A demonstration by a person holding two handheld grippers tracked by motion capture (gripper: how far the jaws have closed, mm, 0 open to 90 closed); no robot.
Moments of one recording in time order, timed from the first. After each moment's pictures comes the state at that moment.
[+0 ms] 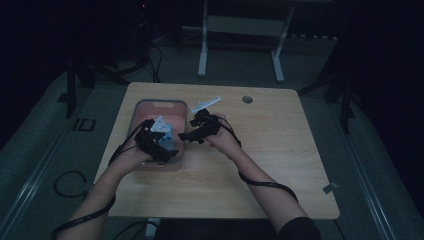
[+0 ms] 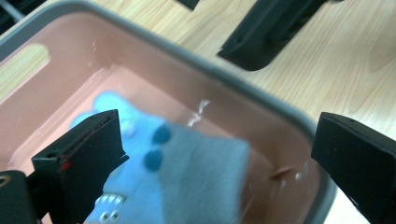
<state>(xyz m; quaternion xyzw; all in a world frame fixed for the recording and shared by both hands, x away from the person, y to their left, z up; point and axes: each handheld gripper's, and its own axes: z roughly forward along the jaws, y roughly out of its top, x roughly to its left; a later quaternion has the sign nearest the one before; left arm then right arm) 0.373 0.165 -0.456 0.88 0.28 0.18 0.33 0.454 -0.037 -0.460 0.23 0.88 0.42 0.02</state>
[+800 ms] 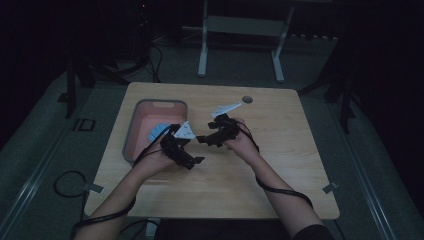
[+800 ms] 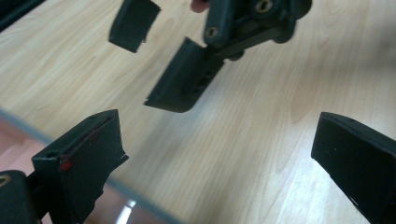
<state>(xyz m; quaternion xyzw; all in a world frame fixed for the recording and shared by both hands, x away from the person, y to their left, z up) 0.365 0.095 -0.458 0.89 0.21 0.13 0.38 0.450 -0.095 -0.469 0.25 0.87 0.42 0.04</state>
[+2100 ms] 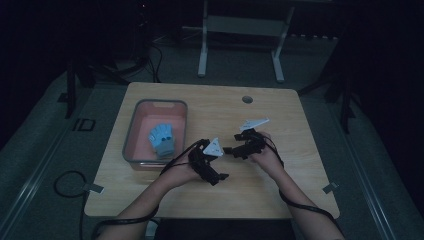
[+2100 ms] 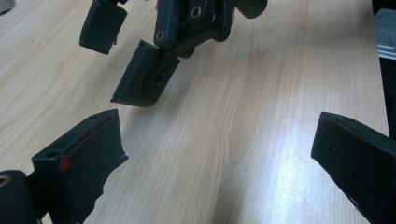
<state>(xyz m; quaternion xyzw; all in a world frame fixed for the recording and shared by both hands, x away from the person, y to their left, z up) 0.350 0.024 -0.492 0.90 0.14 0.09 0.40 0.432 -0.181 -0.509 0.30 0.86 0.41 0.05</state>
